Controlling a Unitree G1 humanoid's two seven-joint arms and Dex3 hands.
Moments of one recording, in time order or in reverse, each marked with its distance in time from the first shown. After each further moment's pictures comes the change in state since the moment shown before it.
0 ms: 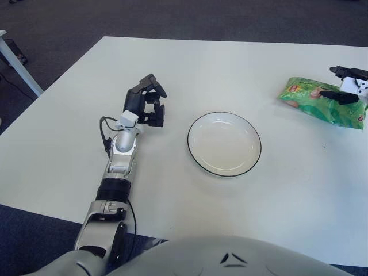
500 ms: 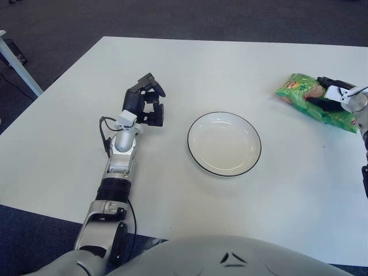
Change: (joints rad) left arm 0.001 -0.001 0.002 -0.002 -0.014 0.000 -0.006; right arm -0.094 0.104 0.043 0.315 0.033 -0.096 -0.091
